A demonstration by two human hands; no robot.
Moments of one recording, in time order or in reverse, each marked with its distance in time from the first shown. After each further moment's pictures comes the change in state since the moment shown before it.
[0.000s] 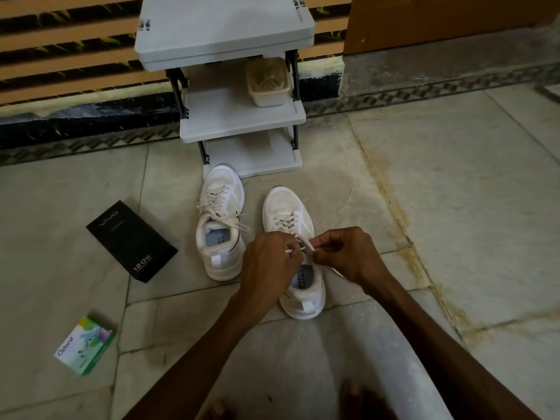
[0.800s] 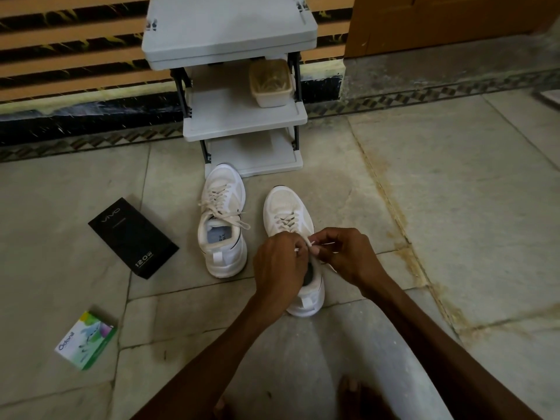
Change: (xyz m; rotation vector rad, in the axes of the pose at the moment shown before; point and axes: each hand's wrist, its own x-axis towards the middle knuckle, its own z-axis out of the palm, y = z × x) left_hand -0.009 0.007 0.017 -0.042 0.024 -0.060; right_hand -0.006 0.000 0.005 -0.048 0.038 -0.123
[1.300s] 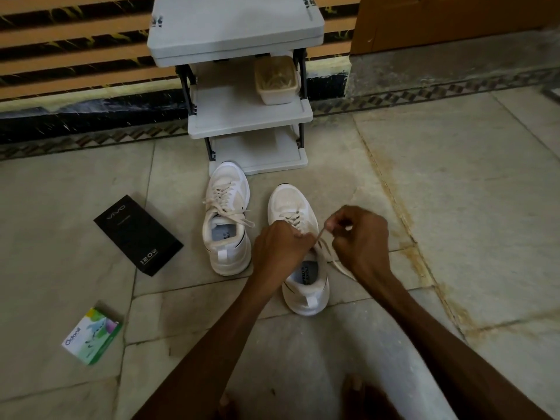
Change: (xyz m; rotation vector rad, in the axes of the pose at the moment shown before) left_hand 0.027 0.006 -0.021 -0.061 -0.212 -0.253; right_hand 0.003 -0.030 -0.003 -0.219 0.350 -0.082
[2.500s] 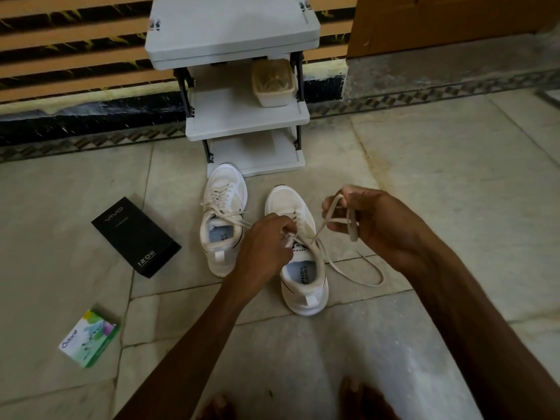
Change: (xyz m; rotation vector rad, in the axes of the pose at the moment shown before) left_hand 0.013 -0.030 -0.009 0.048 0.018 0.384; right_hand 0.015 -0.047 -0.066 0.818 -0.489 0.402
